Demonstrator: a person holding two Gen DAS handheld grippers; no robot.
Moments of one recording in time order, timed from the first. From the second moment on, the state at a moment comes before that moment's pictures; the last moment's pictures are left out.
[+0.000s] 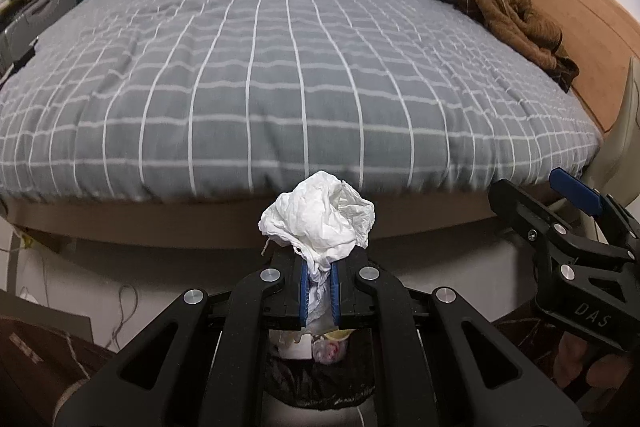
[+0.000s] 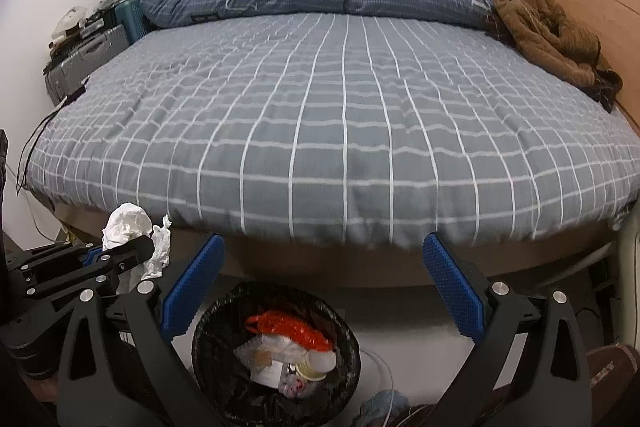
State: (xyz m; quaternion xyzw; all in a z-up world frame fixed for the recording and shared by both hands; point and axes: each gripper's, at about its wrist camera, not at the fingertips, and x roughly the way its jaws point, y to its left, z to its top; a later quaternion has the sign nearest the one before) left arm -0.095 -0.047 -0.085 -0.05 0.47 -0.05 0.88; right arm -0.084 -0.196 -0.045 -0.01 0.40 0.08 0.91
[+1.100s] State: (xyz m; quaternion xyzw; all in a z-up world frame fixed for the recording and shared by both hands) left arm -0.062 -0.048 -0.200 -0.04 0.58 -0.05 0.81; right arm -0.048 -0.194 -0.165 -0.01 0.56 0.07 0.83
